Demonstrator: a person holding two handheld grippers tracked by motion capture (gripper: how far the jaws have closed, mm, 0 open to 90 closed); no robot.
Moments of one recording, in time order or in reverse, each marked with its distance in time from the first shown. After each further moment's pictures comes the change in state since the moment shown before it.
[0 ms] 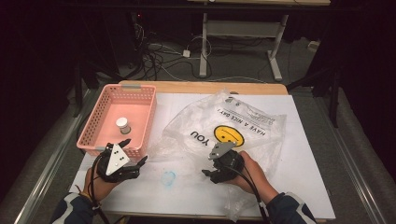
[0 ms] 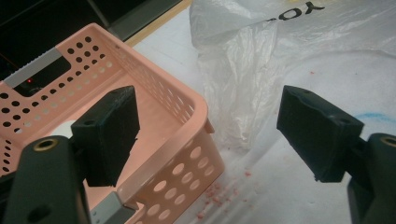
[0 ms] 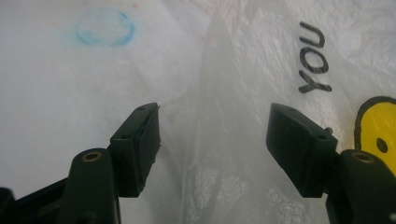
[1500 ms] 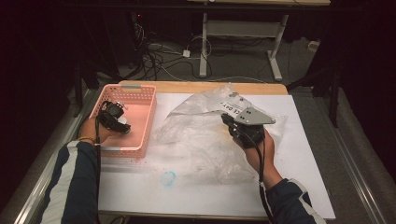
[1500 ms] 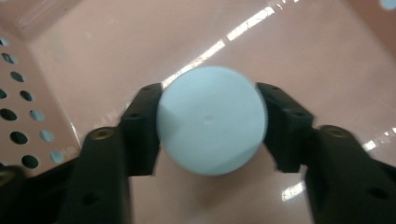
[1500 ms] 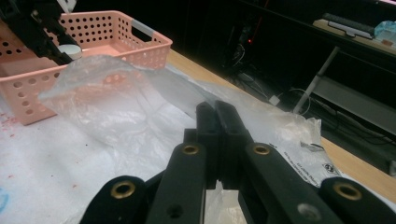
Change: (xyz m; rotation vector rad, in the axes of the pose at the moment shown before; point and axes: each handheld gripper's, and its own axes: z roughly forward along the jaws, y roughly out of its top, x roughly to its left) left arm 0.149 0.017 0.117 0.666 -0.056 -0.191; right arm -0.054 0.027 -0.070 -0.432 -0.373 0.199
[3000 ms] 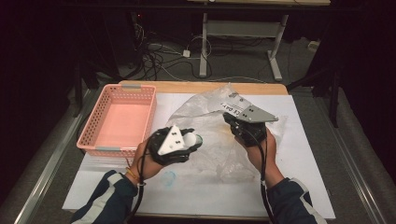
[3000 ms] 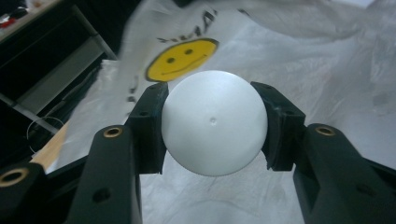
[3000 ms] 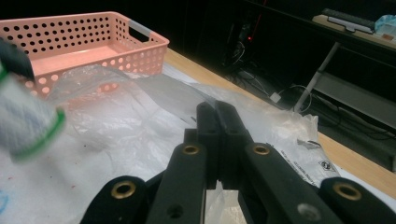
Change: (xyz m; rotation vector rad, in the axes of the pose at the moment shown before) left arm -0.230 0.018 -0.103 -0.730 -0.203 0.496; right arm -0.006 0.001 -0.001 0.009 0.006 0.023
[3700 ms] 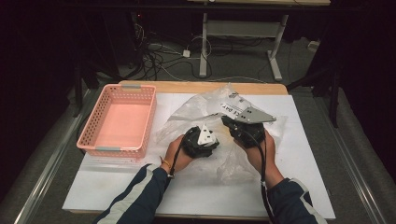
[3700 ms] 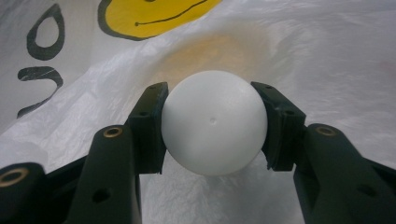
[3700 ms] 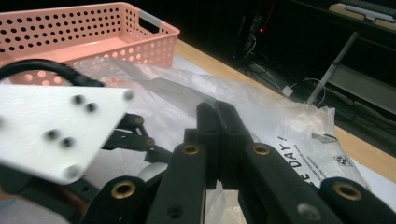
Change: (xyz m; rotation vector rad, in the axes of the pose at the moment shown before) left arm 0.007 -0.028 0.129 0.153 0.013 -0.101; right arm 0.000 -0.006 0.005 0.034 0.044 0.005
